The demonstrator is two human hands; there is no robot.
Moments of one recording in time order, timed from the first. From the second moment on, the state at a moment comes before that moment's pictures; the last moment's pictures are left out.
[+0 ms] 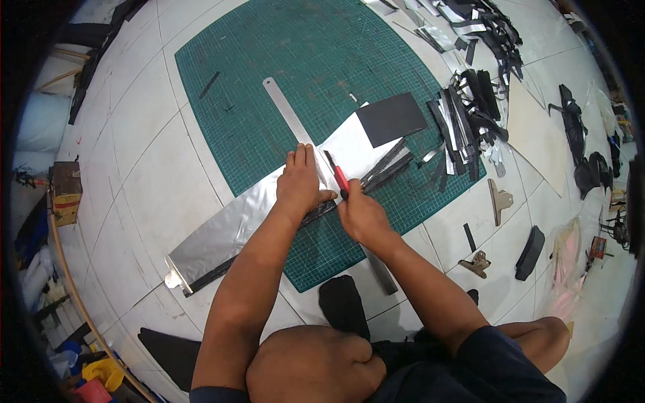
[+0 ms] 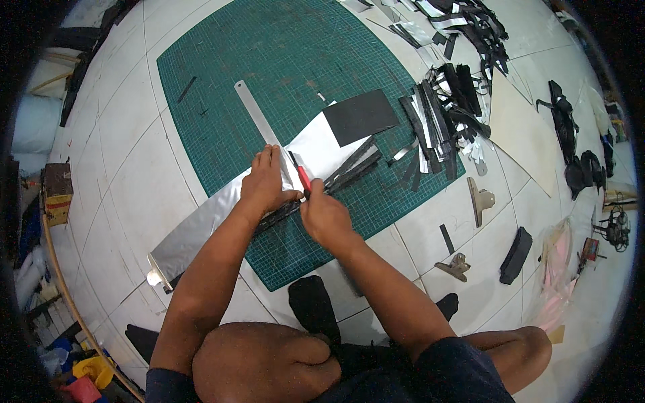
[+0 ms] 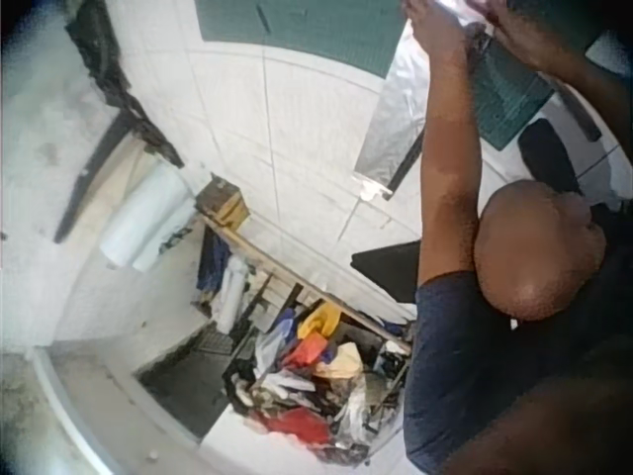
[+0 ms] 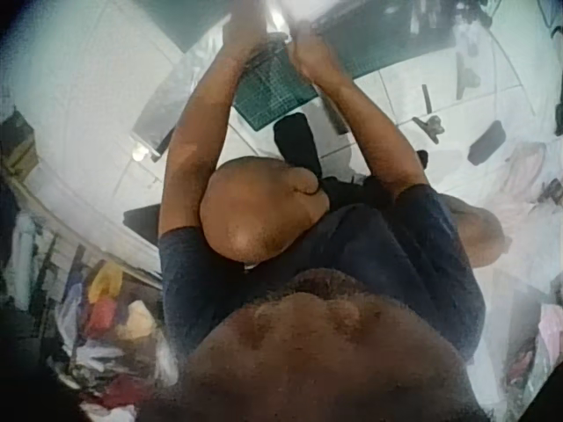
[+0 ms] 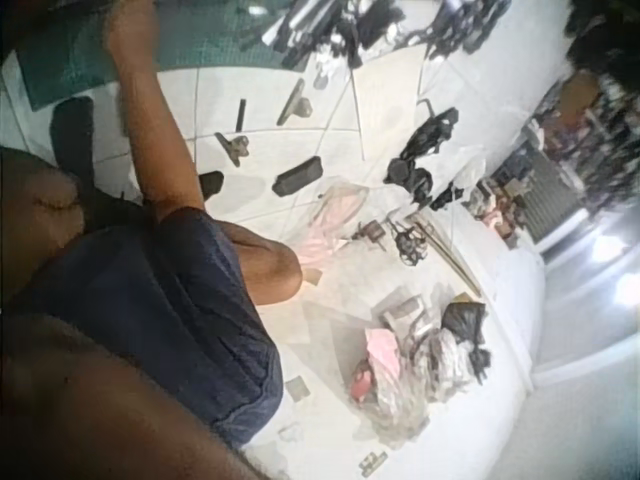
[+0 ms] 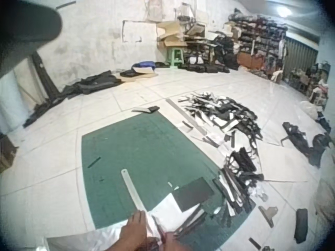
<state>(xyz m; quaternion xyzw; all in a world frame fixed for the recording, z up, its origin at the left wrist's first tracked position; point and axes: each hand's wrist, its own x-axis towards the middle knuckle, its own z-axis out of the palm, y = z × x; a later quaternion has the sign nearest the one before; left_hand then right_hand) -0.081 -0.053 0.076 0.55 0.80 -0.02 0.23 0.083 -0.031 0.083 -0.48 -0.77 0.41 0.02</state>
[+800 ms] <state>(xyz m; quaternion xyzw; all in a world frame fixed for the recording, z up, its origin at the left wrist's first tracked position) -0.081 -0.049 0.078 0.56 0.80 -0.03 0.22 0.063 -0.008 0.094 -0.43 -0.81 0.36 -0.15</state>
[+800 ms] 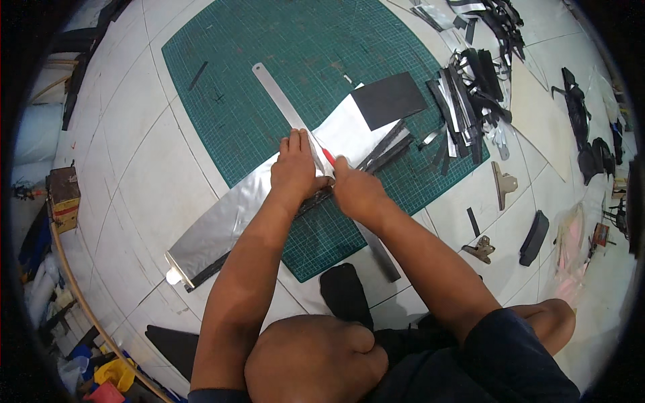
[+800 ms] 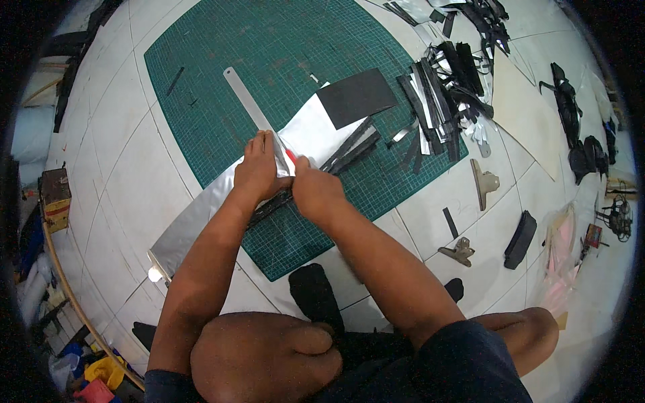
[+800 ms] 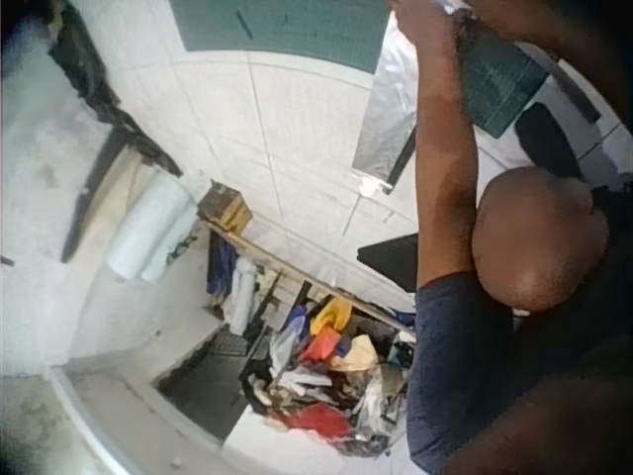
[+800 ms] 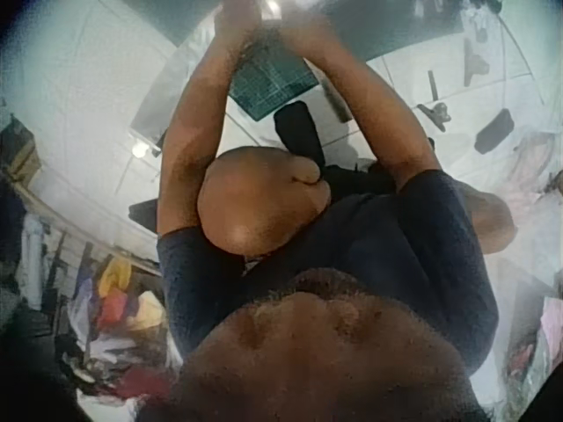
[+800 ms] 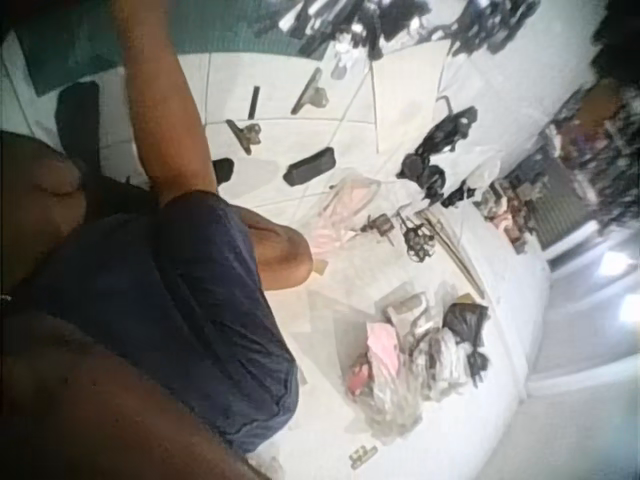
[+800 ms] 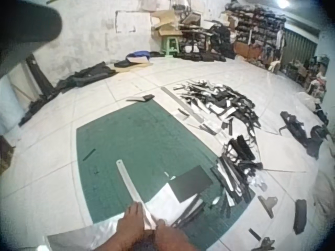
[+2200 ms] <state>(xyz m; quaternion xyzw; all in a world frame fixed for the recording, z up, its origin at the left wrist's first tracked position) -0.079 -0.051 0.079 0.56 0.80 -0.03 0.22 0.093 -0.023 0.086 -0.50 -0.75 0.44 0.00</state>
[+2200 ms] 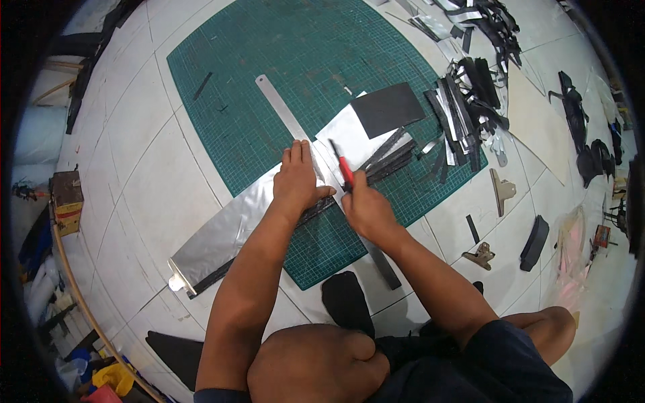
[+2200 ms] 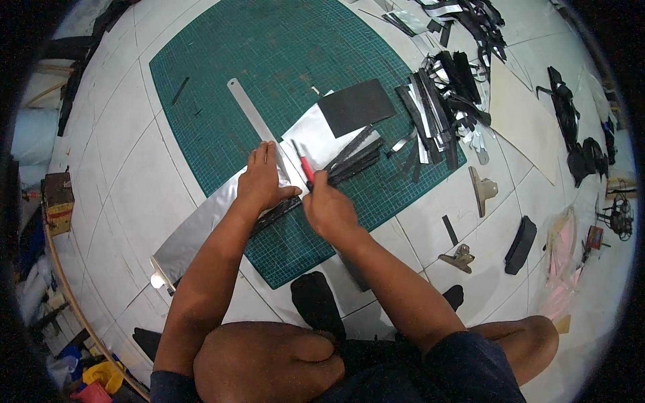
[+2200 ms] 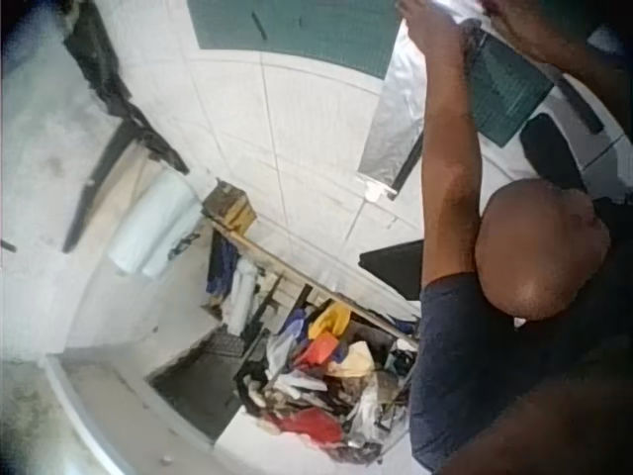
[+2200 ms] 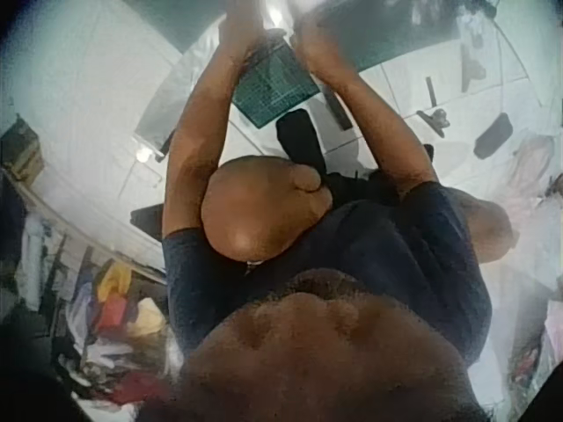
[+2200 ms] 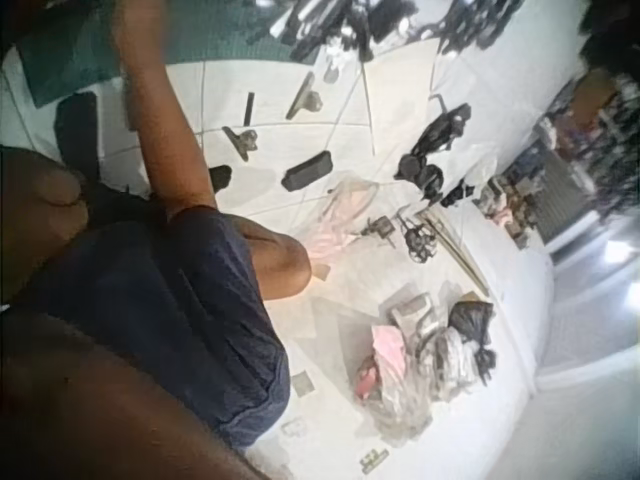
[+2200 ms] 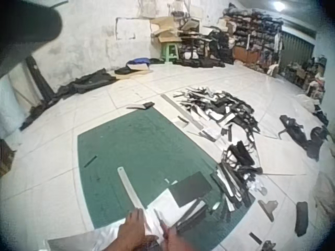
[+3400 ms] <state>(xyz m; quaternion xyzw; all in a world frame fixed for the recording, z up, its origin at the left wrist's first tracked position) -0.076 -0.045 0.084 0.55 0.80 -0.05 0.24 0.133 -0.046 0.104 -0.43 -0.80 0.40 -0.17</state>
